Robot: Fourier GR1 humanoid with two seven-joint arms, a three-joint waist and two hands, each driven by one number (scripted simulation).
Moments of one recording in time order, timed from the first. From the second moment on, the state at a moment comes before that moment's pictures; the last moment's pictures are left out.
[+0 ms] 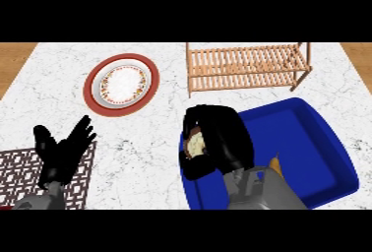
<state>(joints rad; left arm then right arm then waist) -0.05 0.28 -0.03 -1.35 0.25 0.08 0.24 -0.47 -0.01 0.51 -1.71 0.76 0.12 0.75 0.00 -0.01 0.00</state>
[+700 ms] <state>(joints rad) -0.04 0.27 -0.02 -1.38 0.23 0.07 0.26 -0.88 -0.06 0.15 -1.97 0.69 0.37 0.99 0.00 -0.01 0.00</state>
